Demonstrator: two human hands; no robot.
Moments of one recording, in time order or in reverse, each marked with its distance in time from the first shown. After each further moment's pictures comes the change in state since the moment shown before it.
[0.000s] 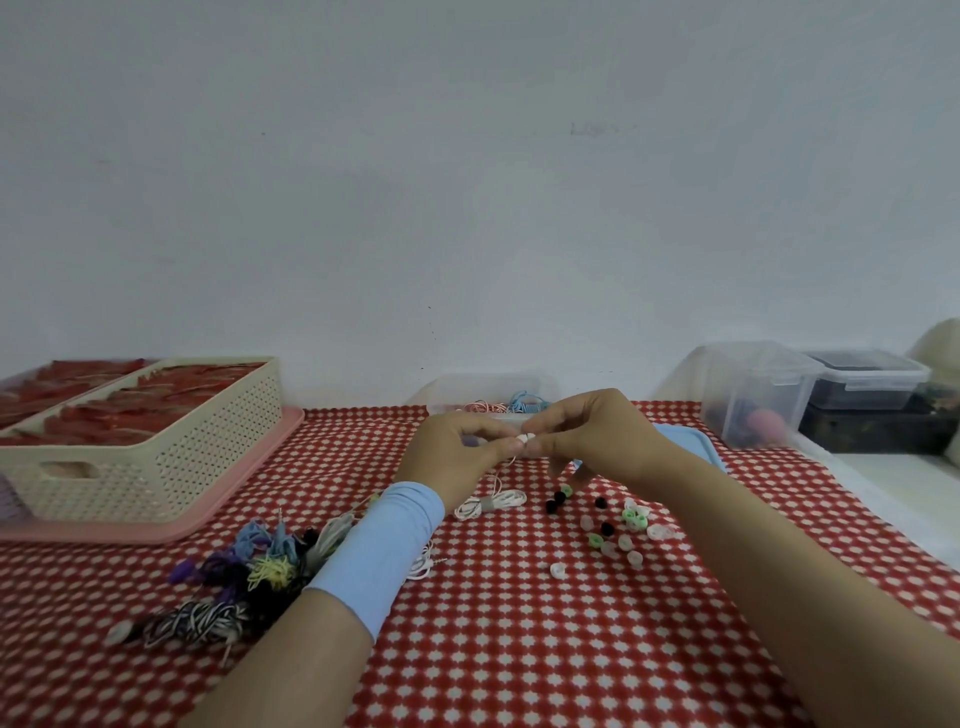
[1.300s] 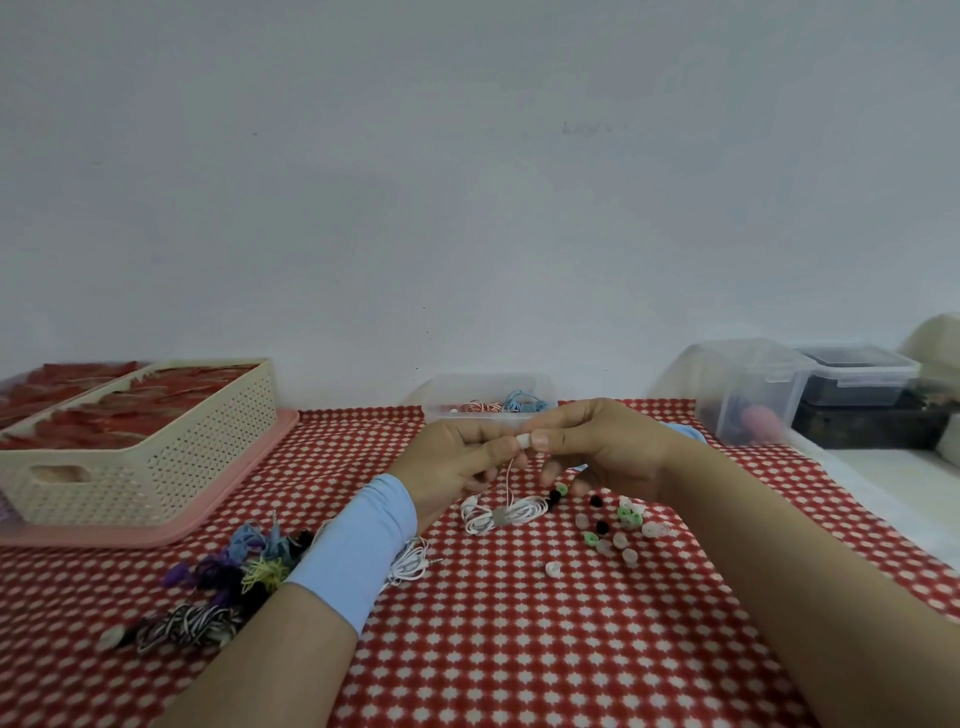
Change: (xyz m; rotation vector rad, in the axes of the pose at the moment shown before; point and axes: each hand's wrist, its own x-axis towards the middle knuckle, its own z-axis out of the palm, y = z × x) left_hand -0.005 0.003 -0.005 -0.481 -0.287 -0.195; right_hand -0.004 -0.002 -0.007 0.302 -0.263 0.163
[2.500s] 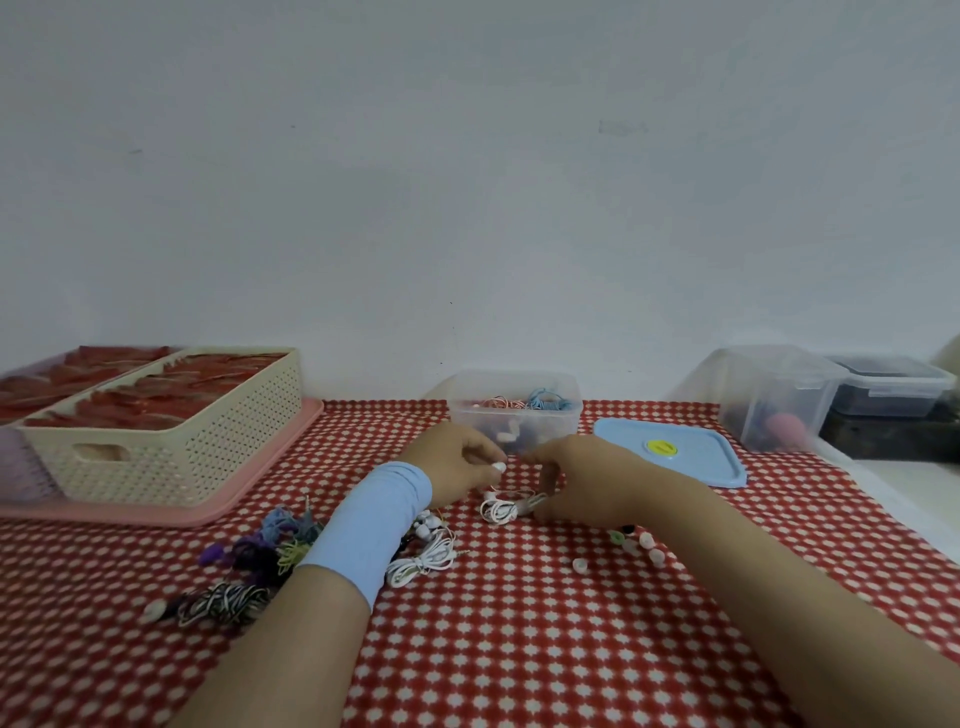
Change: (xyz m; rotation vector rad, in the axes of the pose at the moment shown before) left_hand 0.002 -0.006 -0.037 0.742 0.029 -0.075; right_hand 0.021 0.016 0.035 -1.187 0.053 -0.040
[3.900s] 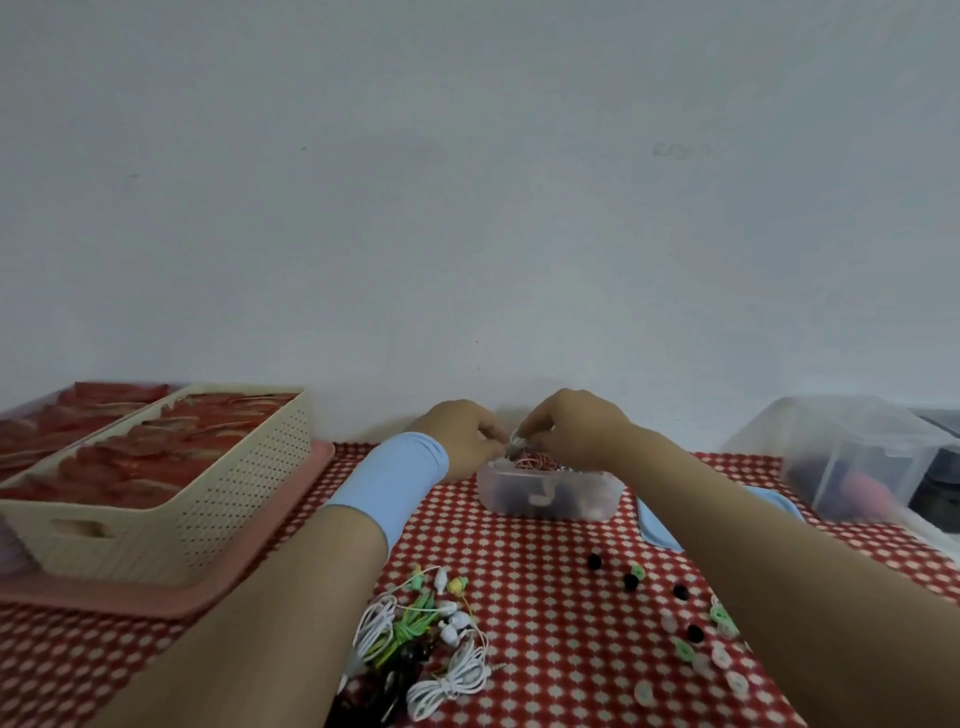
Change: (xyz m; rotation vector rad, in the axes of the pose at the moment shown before) left_hand 0.085 -0.003 -0.061 0.295 0.029 -0.047; right_hand 0.137 0.012 -0.043 0.016 0.163 0.102
